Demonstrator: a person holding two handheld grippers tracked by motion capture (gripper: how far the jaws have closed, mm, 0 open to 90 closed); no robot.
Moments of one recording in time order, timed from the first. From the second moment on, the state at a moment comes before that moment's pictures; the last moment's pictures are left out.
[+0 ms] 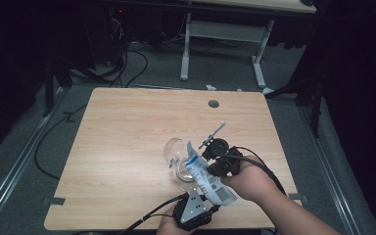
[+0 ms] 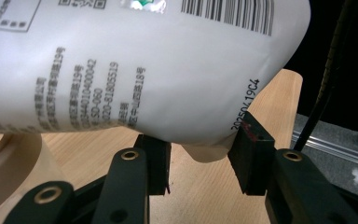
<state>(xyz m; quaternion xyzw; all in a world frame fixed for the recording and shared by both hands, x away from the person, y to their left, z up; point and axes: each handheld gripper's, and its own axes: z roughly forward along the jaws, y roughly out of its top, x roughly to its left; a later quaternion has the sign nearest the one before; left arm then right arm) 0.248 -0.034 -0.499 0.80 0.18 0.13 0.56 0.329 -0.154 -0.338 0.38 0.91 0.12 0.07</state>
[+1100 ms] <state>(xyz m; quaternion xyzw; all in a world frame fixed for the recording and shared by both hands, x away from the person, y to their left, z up) 0.251 -0.036 -0.491 0.79 0.18 0.13 0.57 0.334 -0.151 -0.333 0.37 0.92 0.13 0.08</state>
